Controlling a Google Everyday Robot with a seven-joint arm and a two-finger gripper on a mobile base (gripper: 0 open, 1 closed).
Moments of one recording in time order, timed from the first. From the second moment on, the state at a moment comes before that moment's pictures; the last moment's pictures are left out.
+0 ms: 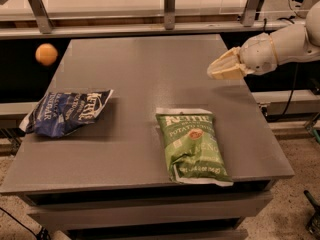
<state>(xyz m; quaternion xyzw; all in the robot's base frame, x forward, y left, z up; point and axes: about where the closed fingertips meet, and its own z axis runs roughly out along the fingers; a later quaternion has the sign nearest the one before) 0.636 -0.162 0.881 -0.64 0.59 0.23 0.43</state>
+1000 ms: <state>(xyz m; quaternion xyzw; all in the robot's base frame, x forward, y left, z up) 0.628 -0.160 0.875 -0.65 0.59 0.23 0.42</state>
